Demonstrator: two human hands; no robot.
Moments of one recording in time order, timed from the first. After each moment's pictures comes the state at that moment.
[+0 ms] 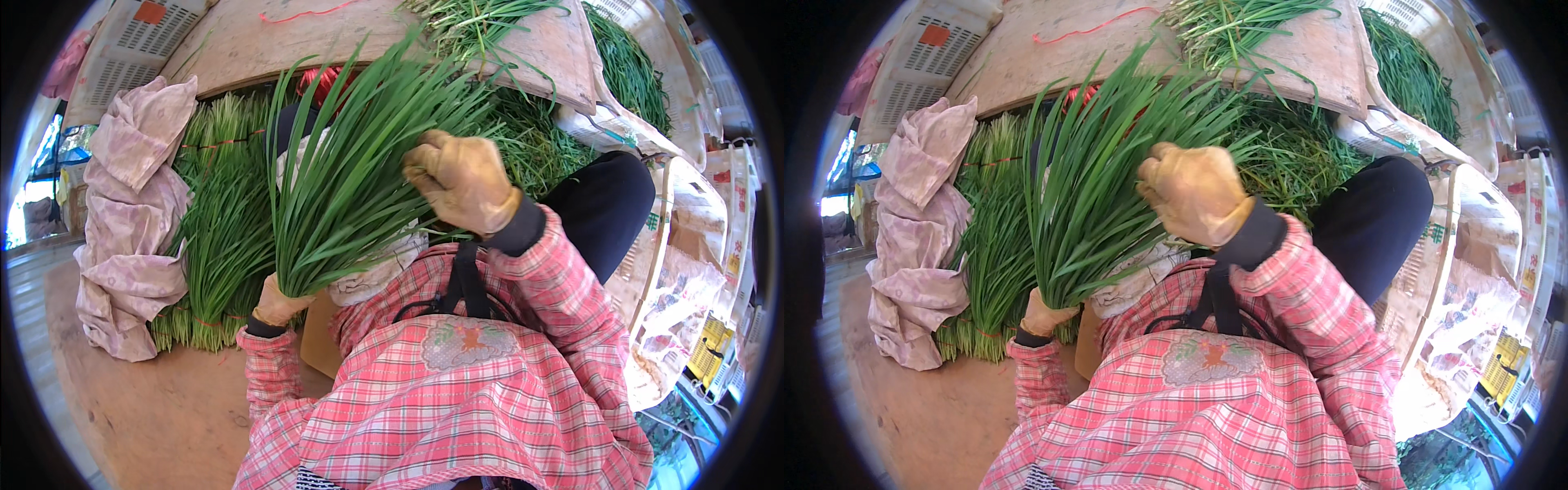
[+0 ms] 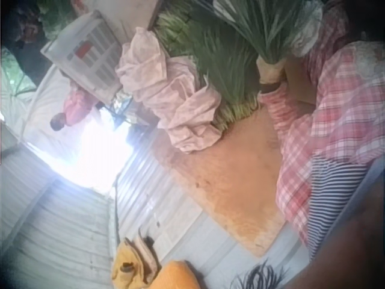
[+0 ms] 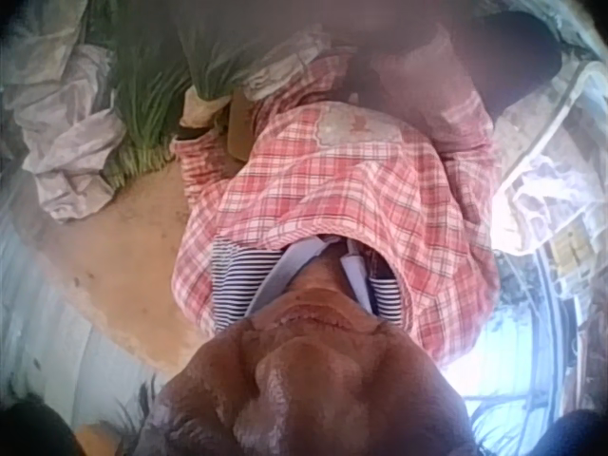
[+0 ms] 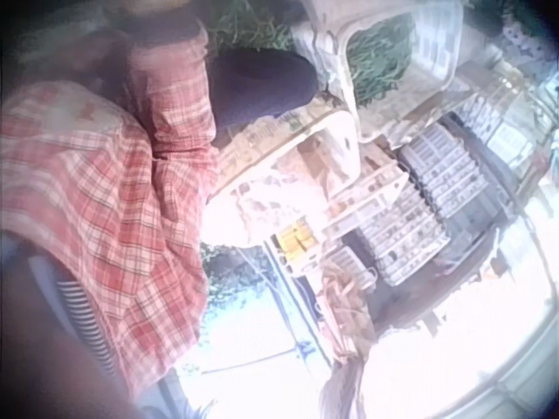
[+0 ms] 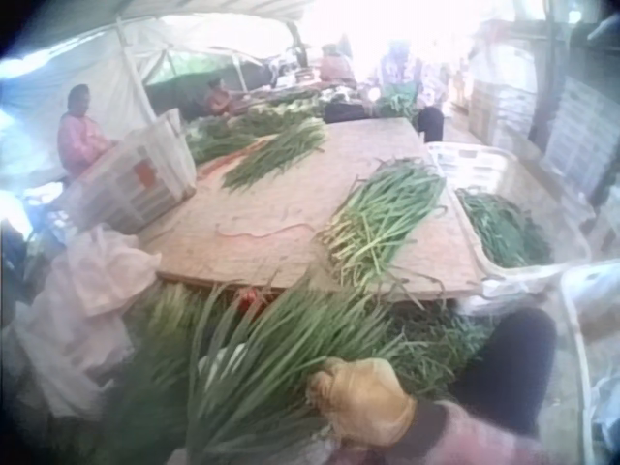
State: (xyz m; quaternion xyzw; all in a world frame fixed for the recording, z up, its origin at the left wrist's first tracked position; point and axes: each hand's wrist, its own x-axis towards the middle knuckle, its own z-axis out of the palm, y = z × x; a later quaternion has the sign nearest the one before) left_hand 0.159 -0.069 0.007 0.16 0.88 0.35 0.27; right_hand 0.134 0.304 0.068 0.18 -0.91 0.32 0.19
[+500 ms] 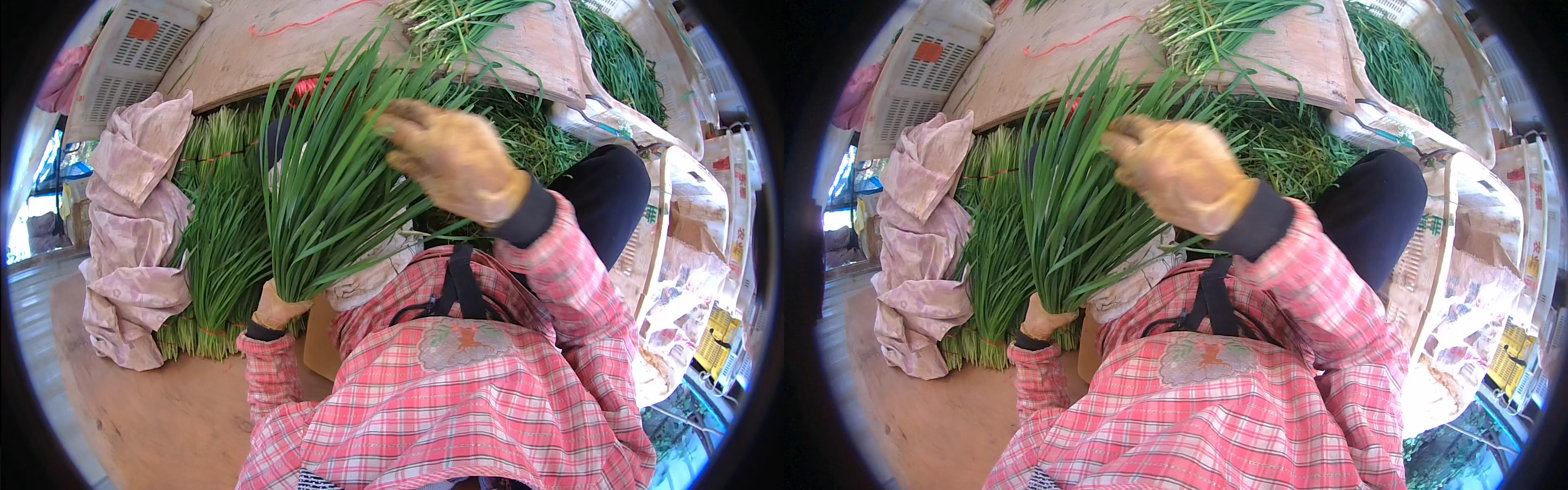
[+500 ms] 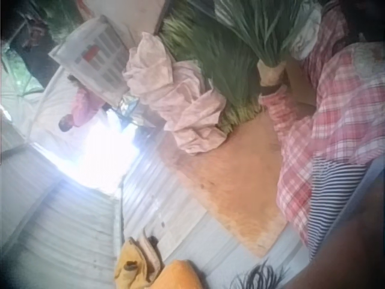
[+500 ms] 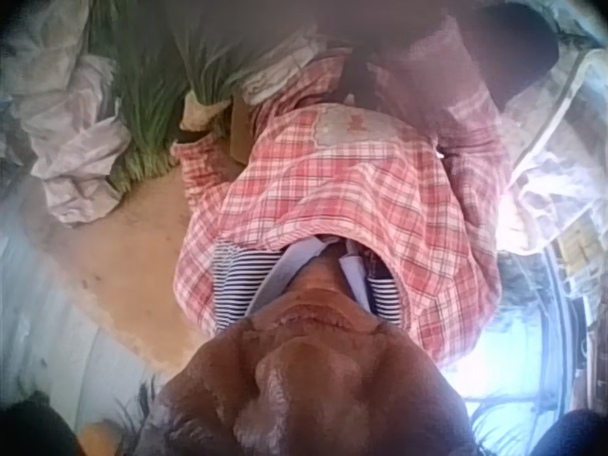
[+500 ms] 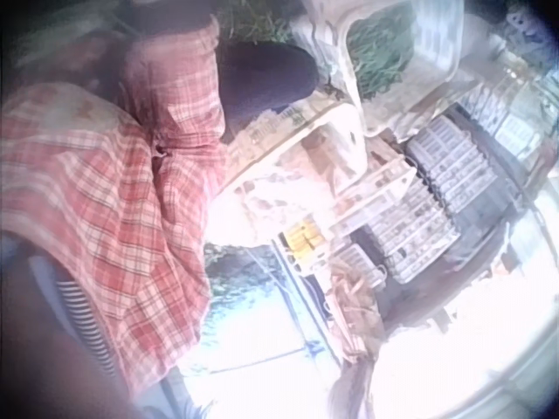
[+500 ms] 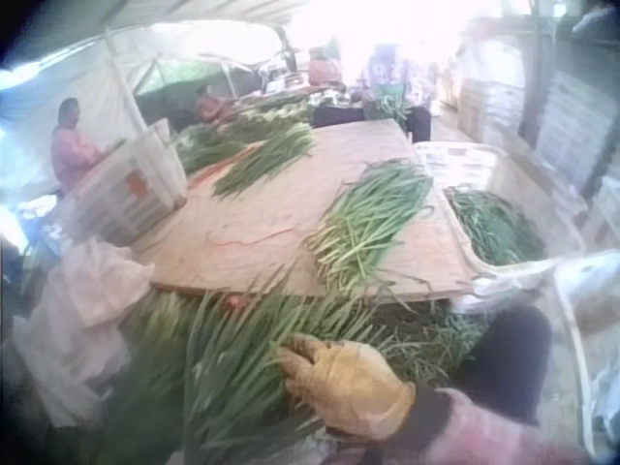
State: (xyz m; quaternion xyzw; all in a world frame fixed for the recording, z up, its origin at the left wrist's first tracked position) left_hand 0.152 -0.055 0.023 0.17 0.89 0.30 0.30; right_hand 0.120 0.316 0.091 0.21 -0.91 0.26 0.25
